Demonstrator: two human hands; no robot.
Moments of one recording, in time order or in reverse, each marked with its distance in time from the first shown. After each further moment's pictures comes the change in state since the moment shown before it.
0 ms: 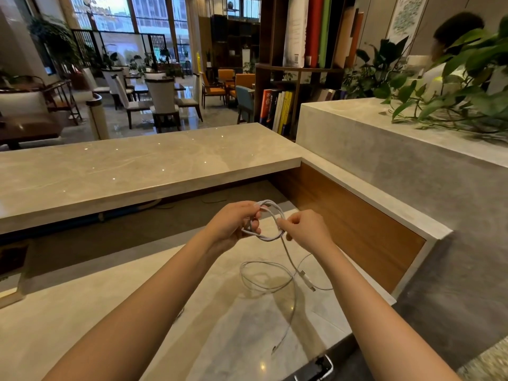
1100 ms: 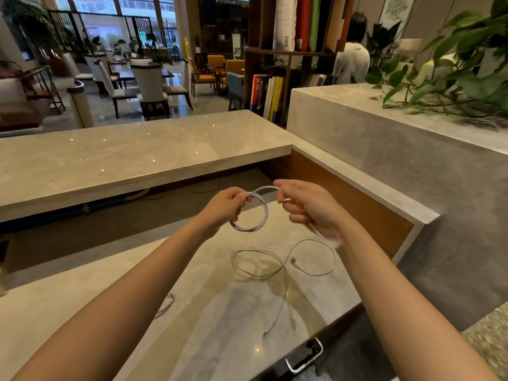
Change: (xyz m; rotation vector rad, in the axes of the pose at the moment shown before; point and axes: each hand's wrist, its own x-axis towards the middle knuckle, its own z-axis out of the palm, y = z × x) left_hand 0.023 -0.012 -0.006 0.495 0.142 0.099; right_hand -0.021 -0.017 -0.050 0.909 -0.325 0.037
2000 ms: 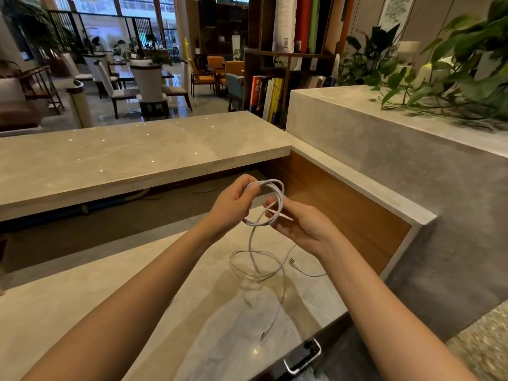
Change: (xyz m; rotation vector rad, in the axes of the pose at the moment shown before) left_hand -0.024 0.023 0.014 -0.008 0.016 0.287; right_hand -0.002 0.029 0.009 0.297 0.098 0.104
